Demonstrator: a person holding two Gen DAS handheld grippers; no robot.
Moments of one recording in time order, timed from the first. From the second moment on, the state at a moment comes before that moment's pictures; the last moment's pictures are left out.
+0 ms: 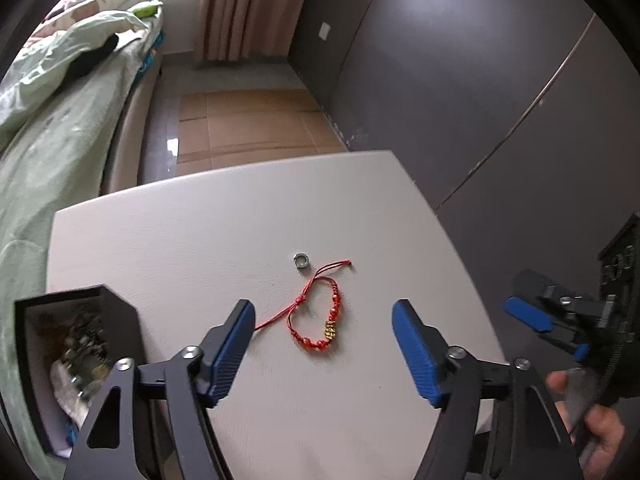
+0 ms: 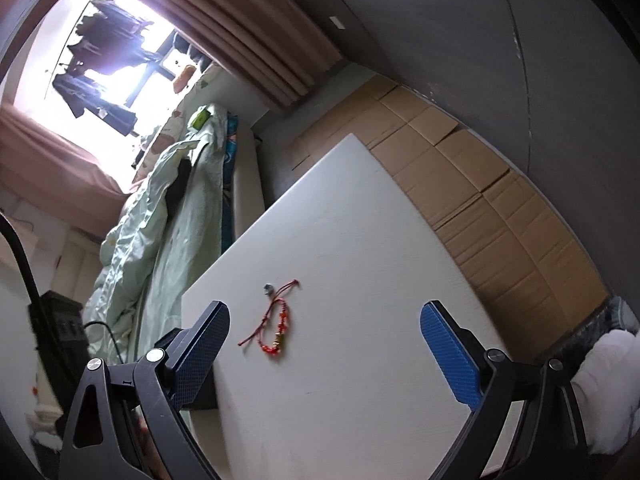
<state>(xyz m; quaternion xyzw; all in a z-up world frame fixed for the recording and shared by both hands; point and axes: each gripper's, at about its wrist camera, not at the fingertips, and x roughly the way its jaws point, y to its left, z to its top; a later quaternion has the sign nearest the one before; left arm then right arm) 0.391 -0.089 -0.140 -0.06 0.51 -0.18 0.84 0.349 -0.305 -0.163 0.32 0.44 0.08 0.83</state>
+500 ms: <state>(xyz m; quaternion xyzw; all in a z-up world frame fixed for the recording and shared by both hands) 0.411 -0.112 -0.192 0.03 0.52 -0.17 0.84 0.357 -0.307 -0.172 0.31 0.46 0.07 0.83</state>
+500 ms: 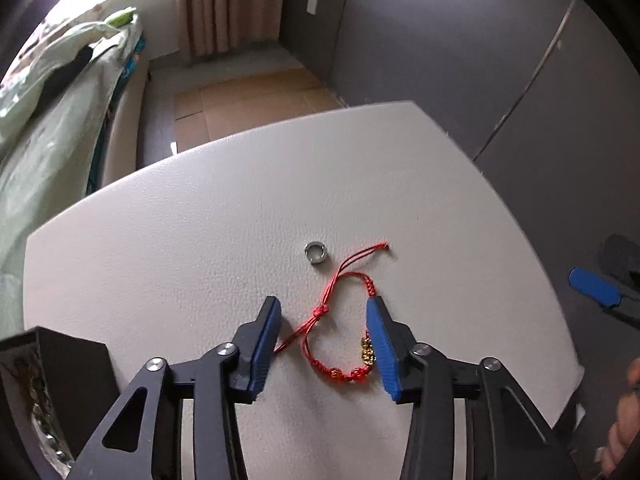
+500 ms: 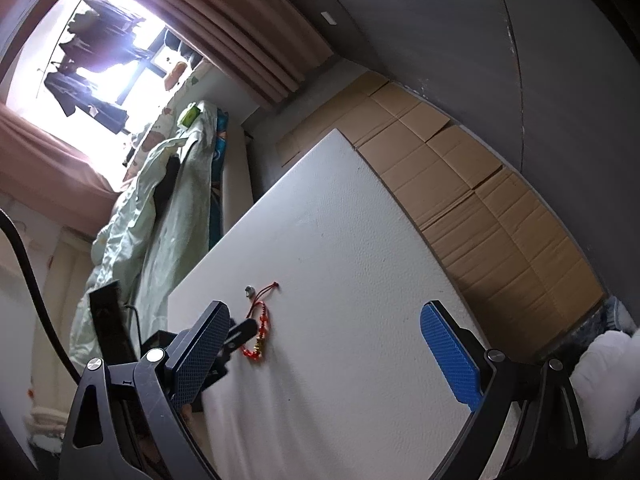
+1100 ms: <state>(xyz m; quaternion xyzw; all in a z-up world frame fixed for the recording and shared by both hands) 0.393 -0.085 -0.163 -0.04 0.48 -0.19 0.85 0.376 -0.268 -0.175 0.25 0.47 0.10 0.84</state>
